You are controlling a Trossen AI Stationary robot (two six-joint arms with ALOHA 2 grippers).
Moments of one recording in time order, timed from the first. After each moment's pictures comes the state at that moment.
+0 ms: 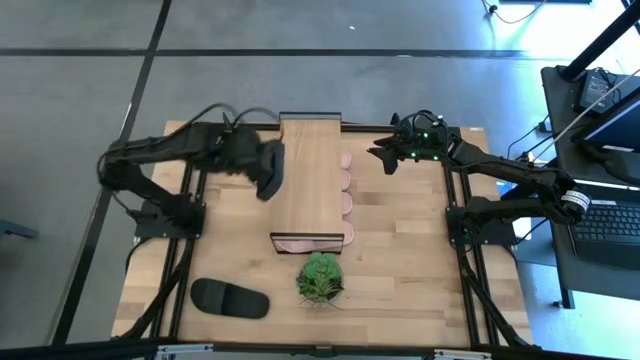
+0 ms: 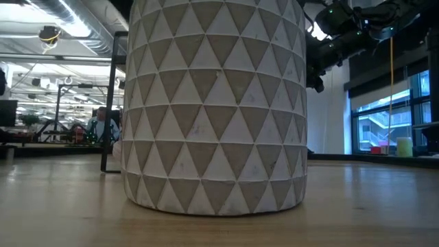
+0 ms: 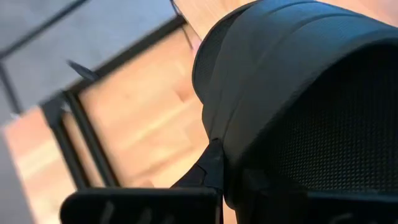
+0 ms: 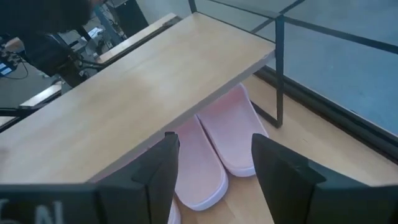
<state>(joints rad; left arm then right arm) 0.06 1.41 1.68 -1.57 -0.50 -0.89 -0.63 1.12 0.68 0.01 -0.26 0.26</state>
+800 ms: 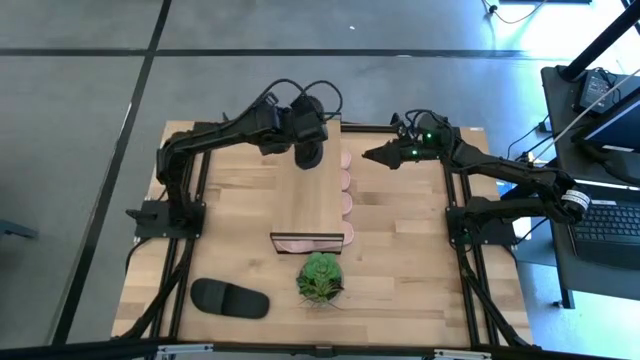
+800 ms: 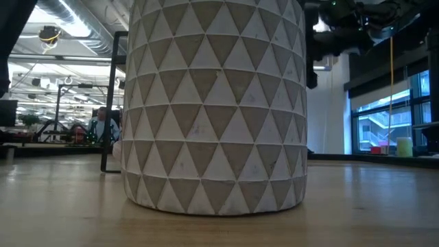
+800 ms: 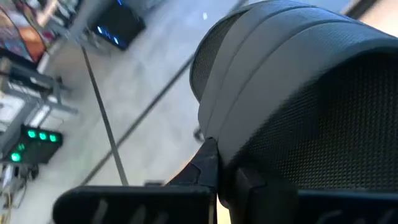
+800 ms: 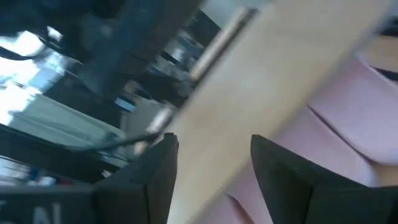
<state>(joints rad) 0.24 1.84 2.03 -1.37 -0.86 -0.35 -0.61 1.12 0.68 0.17 -0.53 0.74</state>
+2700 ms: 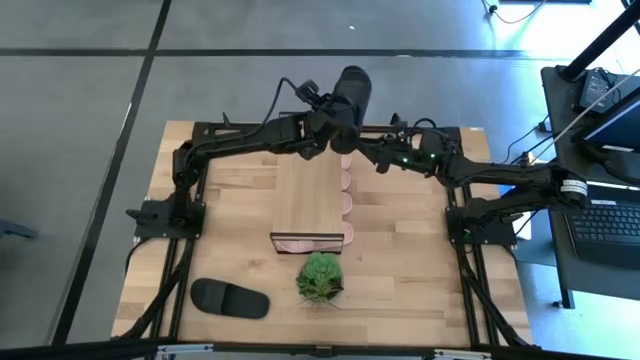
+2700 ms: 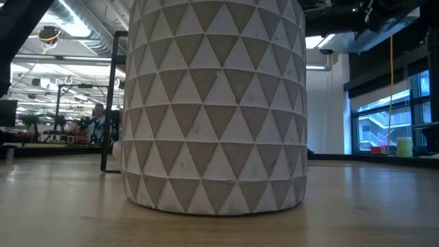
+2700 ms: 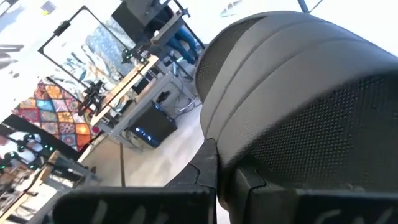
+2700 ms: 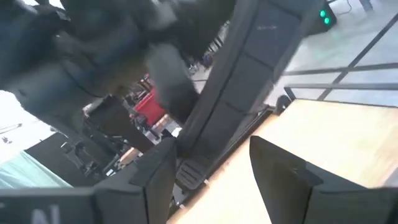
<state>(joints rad) 0.21 1.96 2.03 -0.51 -1.06 0.26 -0.33 1.15 0.68 0.52 -0.02 0.72</state>
